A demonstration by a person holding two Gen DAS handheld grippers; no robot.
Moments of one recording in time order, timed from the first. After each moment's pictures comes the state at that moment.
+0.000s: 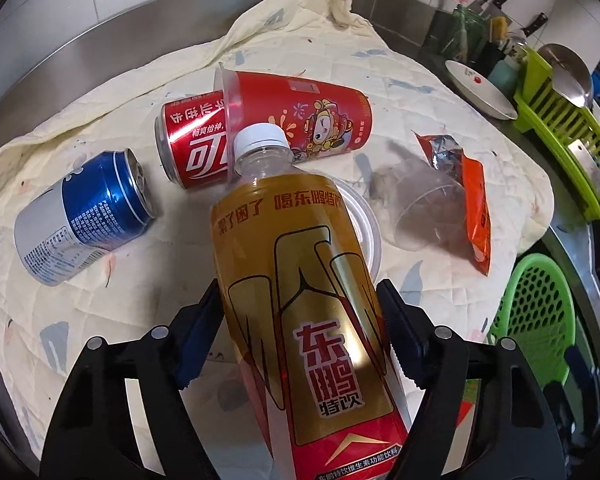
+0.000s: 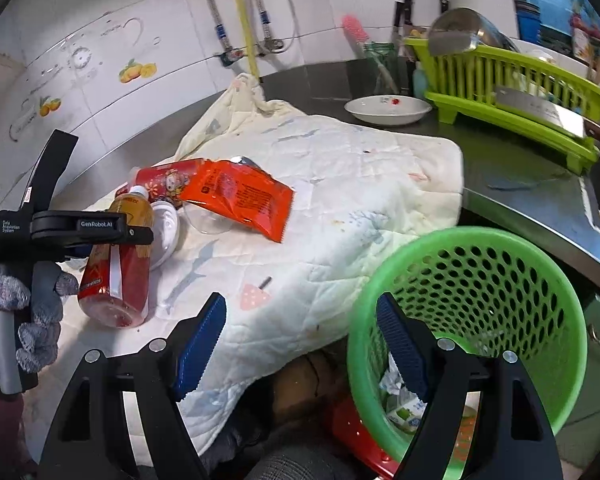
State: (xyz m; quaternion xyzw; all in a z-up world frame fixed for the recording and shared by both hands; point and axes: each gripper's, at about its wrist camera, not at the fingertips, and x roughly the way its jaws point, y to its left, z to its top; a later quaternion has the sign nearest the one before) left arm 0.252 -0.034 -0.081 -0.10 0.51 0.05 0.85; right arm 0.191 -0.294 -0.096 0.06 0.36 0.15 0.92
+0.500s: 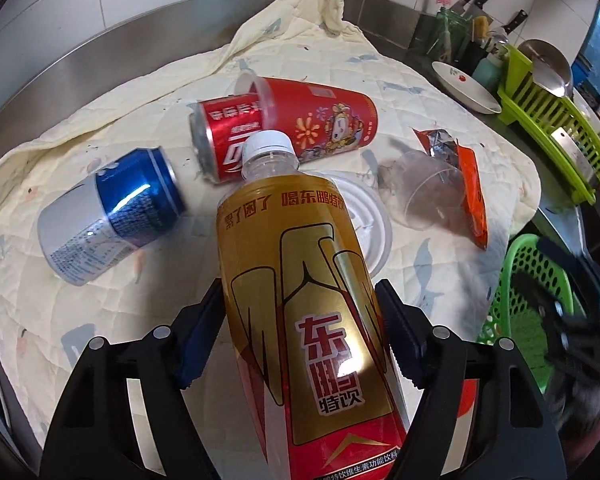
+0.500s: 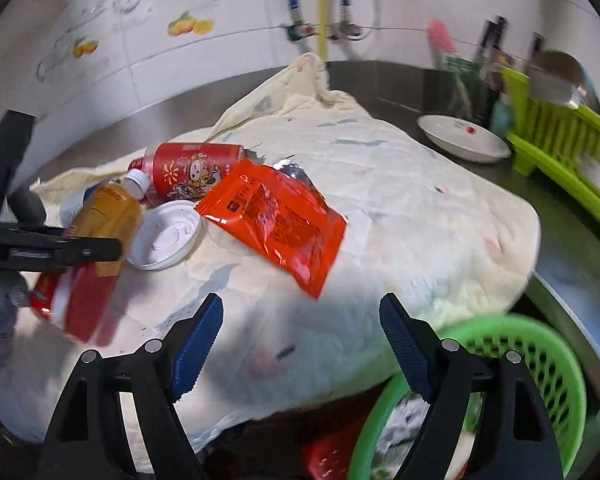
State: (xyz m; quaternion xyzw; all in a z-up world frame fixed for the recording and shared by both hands) left arm 0.228 -0.008 -0.073 -0.08 0.50 0.02 0.86; right arm 0.270 -0.248 -0.099 -0.05 0.37 0.25 0.90
